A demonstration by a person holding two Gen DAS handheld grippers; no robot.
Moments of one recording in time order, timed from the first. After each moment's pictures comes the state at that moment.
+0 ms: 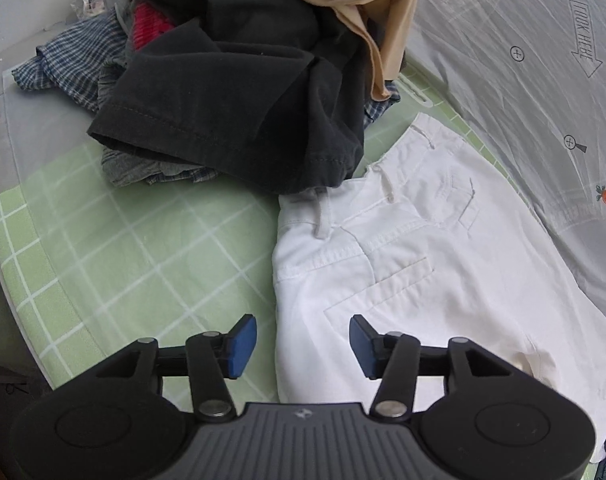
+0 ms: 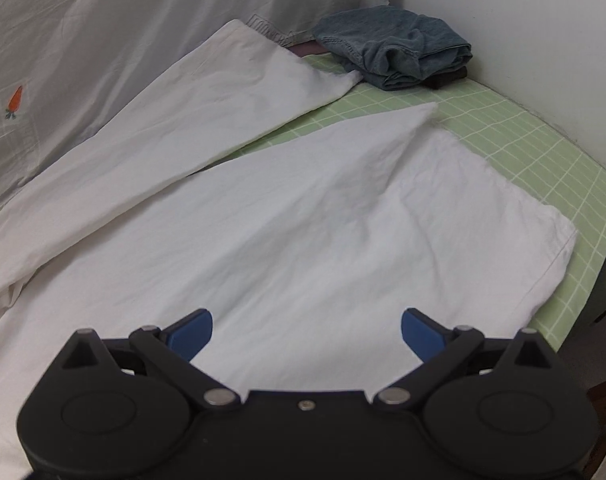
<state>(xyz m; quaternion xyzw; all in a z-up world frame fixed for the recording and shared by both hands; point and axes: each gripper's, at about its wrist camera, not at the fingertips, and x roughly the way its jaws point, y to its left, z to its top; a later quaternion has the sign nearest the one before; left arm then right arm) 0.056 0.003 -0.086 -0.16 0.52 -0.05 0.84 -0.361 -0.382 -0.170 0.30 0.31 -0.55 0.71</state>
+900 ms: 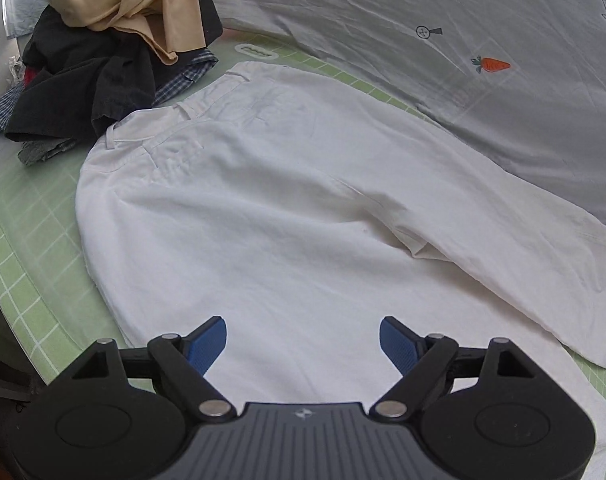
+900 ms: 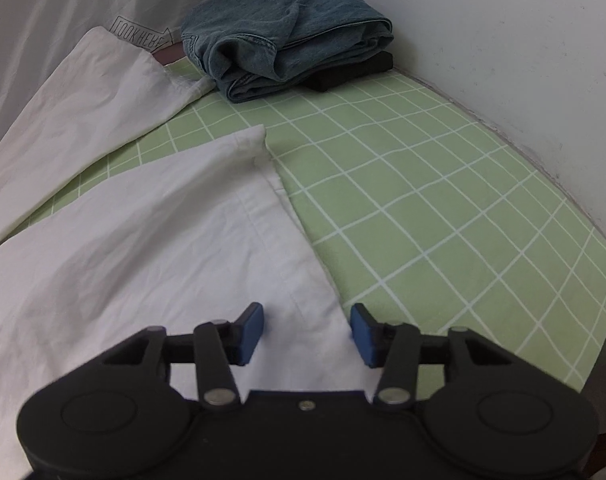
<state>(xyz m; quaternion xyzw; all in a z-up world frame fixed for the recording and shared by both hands) -0.082 -0.203 -0.055 -0.06 0.50 -0.10 0.86 -0.514 -0.585 -0.224 0.29 0.35 -0.54 0.71</state>
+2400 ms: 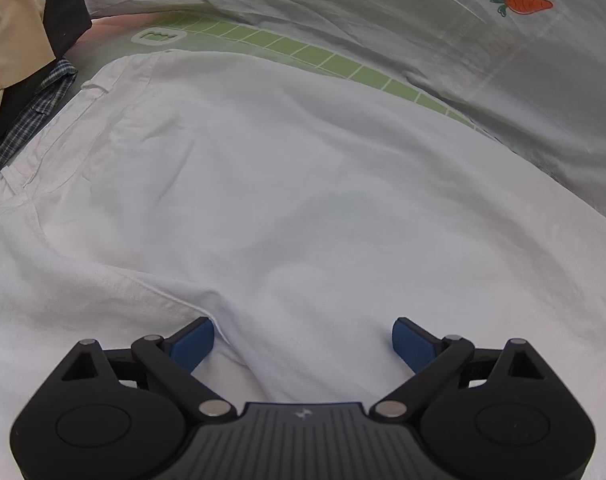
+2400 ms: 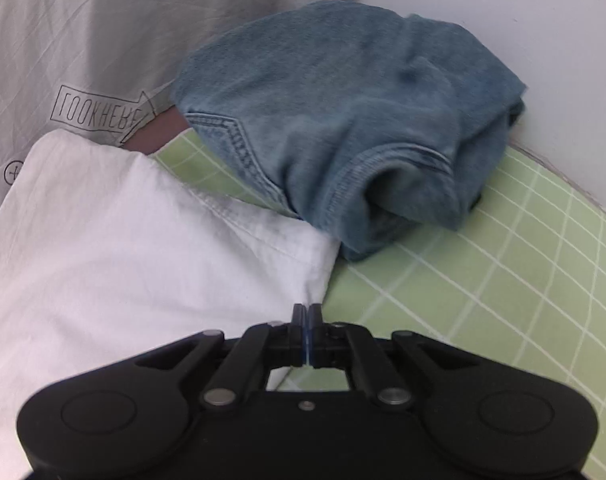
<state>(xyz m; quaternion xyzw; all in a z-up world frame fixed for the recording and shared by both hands) 0.094 -0.344 -0.138 0.00 0.53 -0.09 0.84 -0.351 -0.757 -0.230 0.34 0.29 -0.62 0.65</state>
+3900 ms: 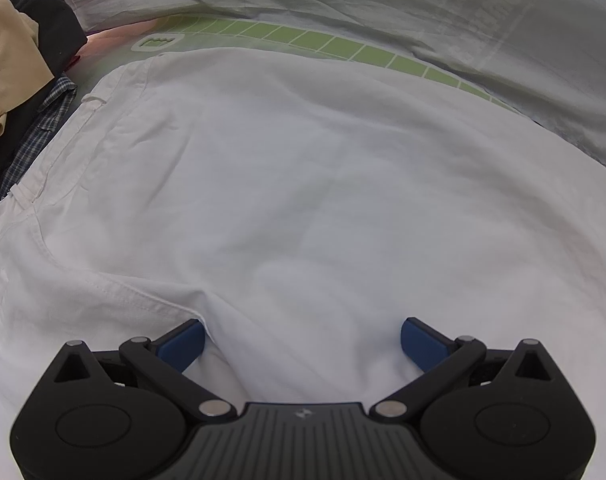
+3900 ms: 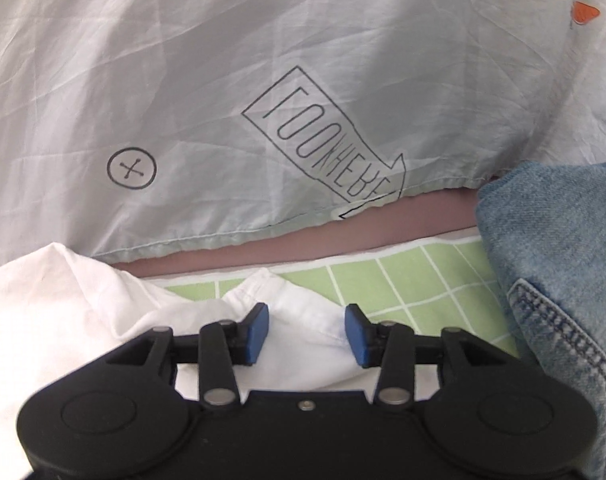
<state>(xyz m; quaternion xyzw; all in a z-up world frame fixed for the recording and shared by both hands) 0.099 -0.374 -0.146 0.06 0.54 -0.06 0.84 -0.176 -0.861 -0.242 0.14 0.32 -0.47 0.81</state>
